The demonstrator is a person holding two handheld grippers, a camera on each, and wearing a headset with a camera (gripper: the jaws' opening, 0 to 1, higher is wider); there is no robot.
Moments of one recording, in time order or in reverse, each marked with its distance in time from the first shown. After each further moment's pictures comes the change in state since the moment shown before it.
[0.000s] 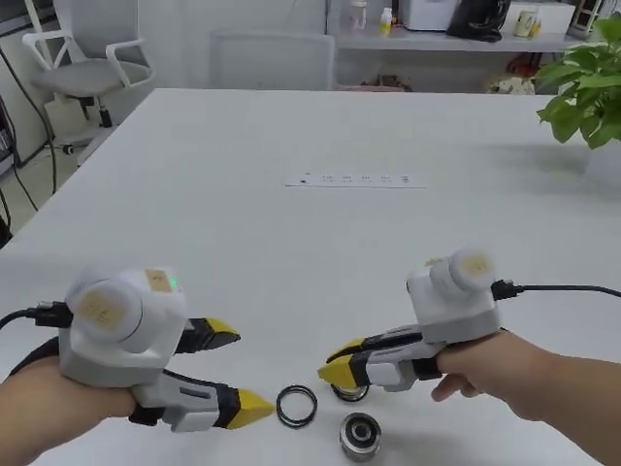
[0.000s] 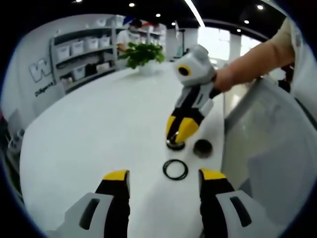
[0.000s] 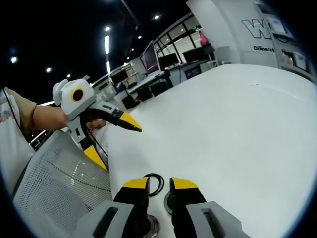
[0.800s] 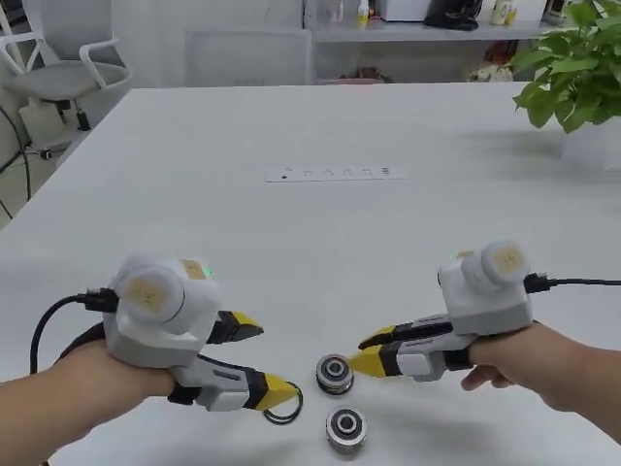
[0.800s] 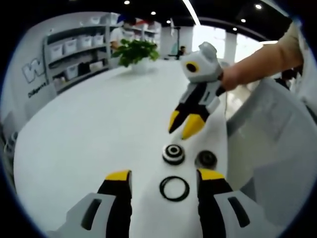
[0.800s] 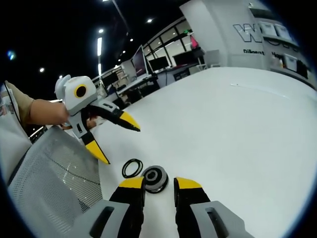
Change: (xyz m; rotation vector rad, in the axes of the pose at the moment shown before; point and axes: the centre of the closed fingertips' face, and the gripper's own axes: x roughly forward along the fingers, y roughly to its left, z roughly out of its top) left arm 0.044 -0.006 0.016 0.014 0.019 -0.055; right arm -0.035 -0.028 -0.022 -0.003 -0.015 -0.089
